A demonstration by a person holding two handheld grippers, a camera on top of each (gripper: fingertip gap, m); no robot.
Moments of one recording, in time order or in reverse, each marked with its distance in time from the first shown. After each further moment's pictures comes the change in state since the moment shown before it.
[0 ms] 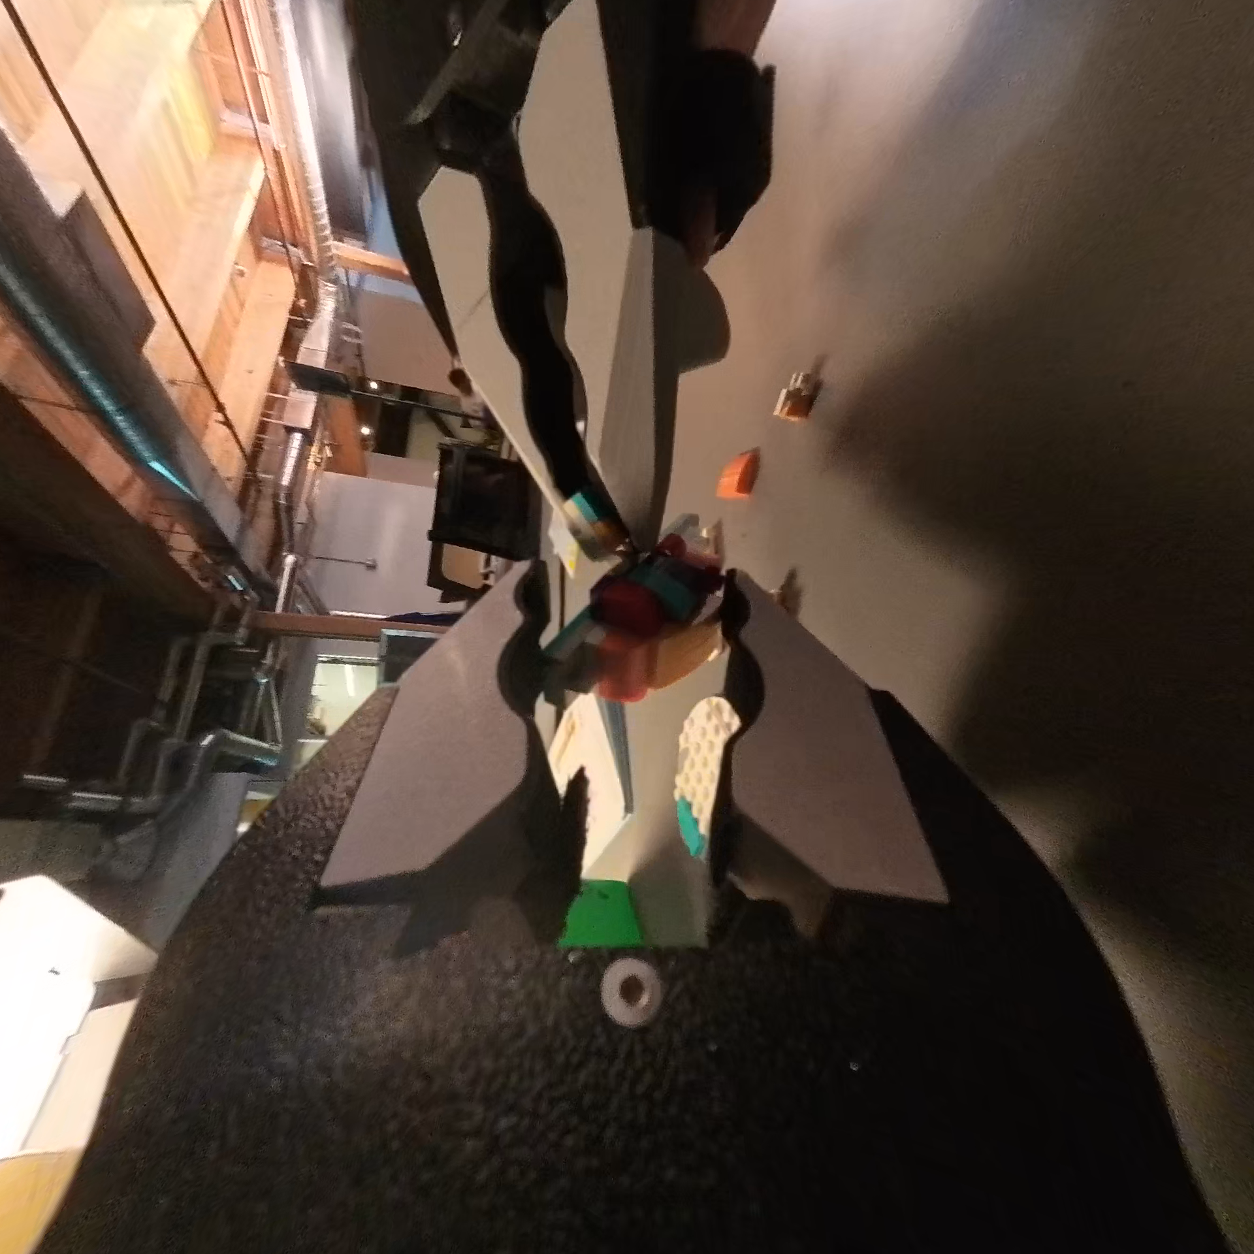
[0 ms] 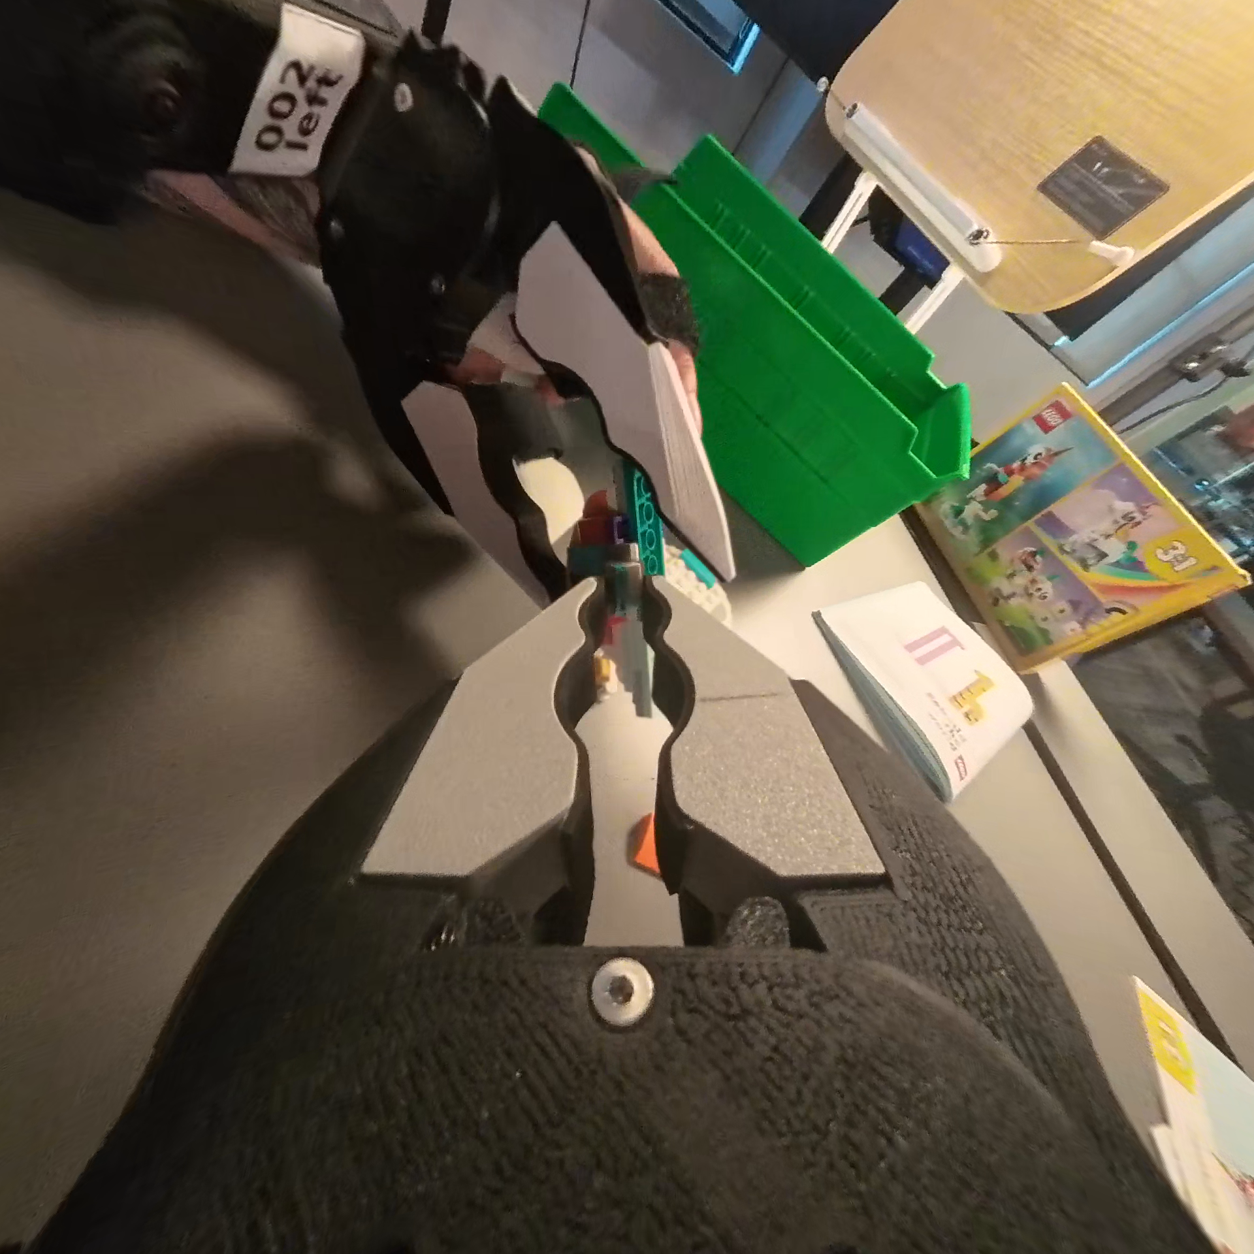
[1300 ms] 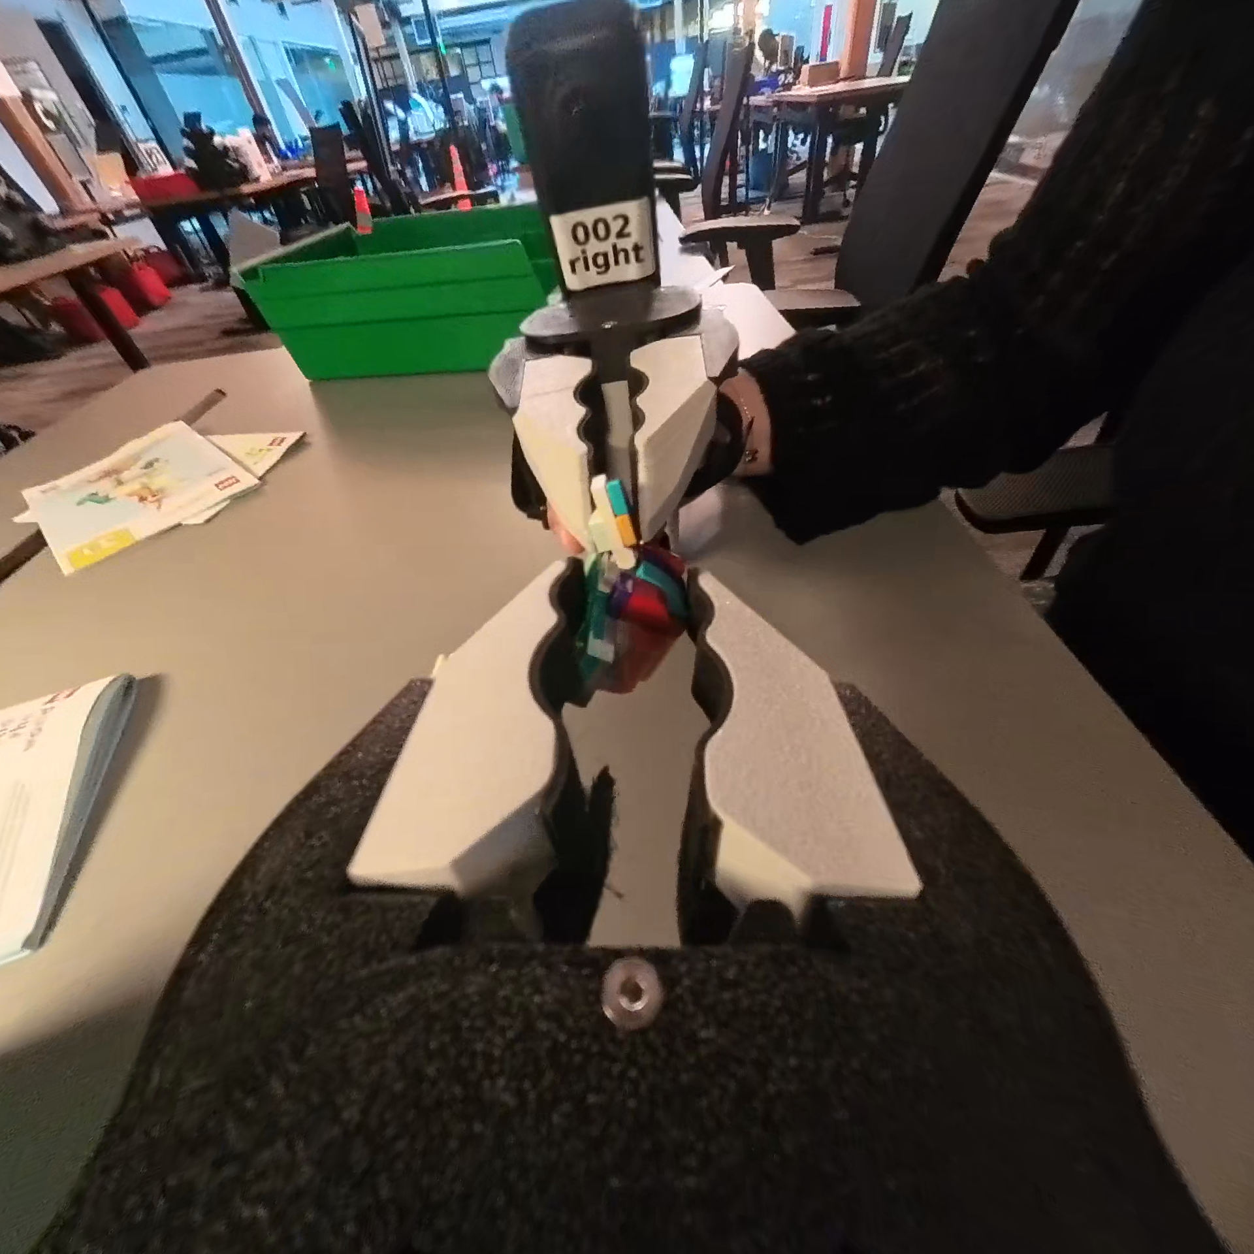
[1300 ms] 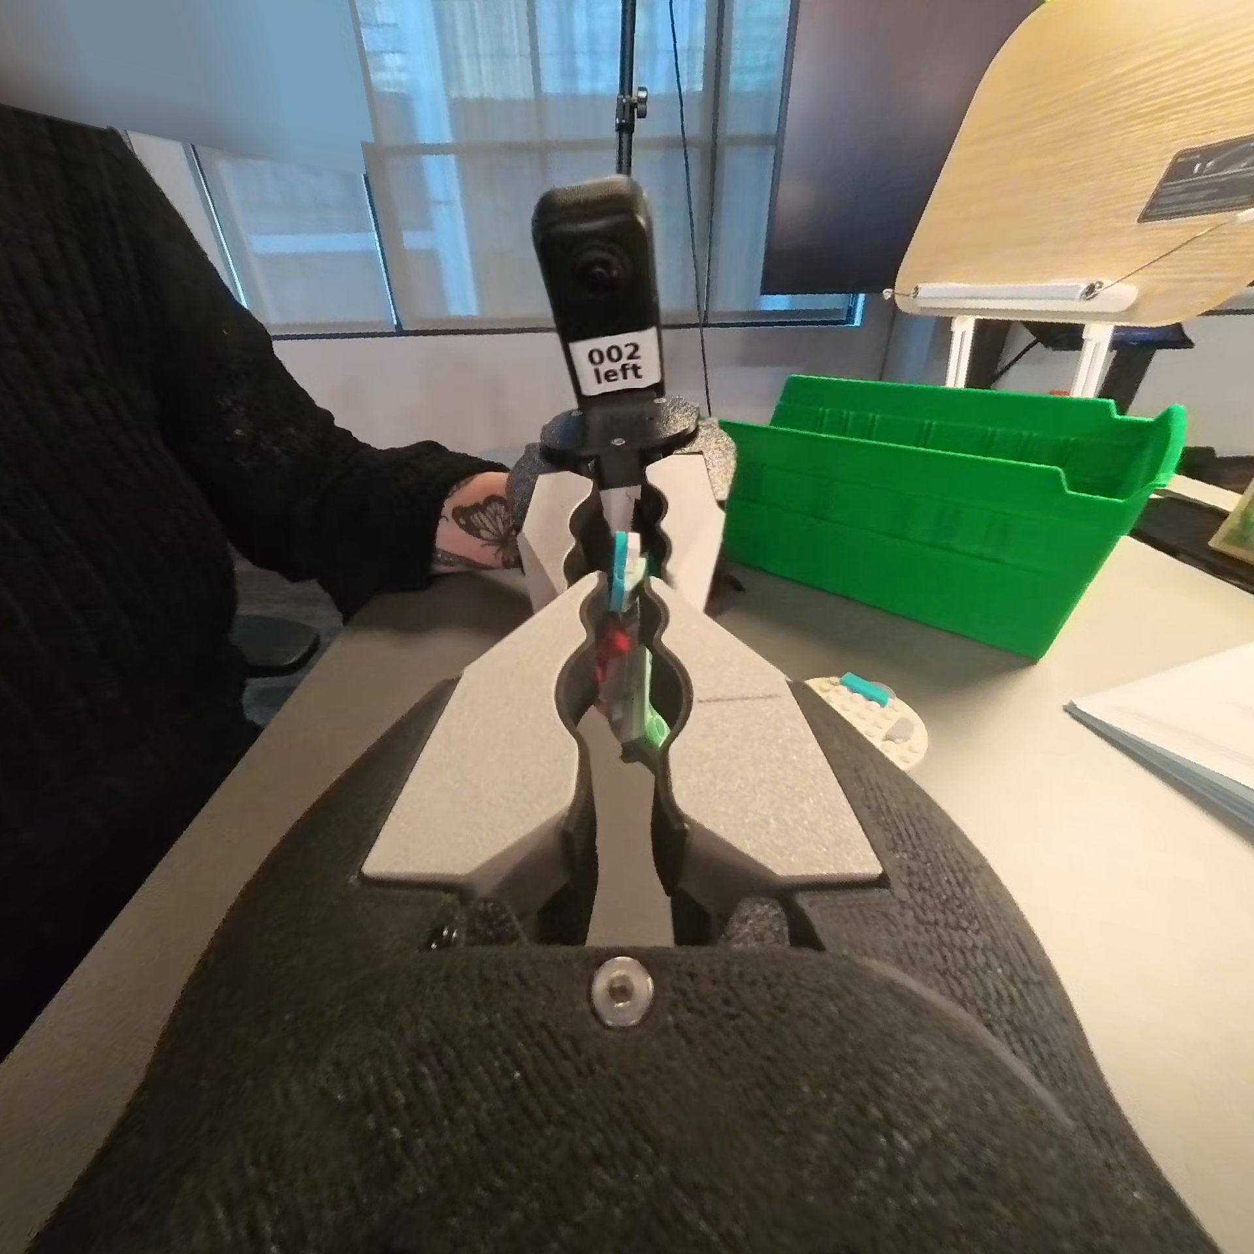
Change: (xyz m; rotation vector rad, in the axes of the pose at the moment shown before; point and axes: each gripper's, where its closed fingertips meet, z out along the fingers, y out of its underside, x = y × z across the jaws) left arm -0.010 -0.039 -0.026 0.405 0.475 -1.050; right arm -0.002 -0.042 -0.017 0.420 -0.278 0.505
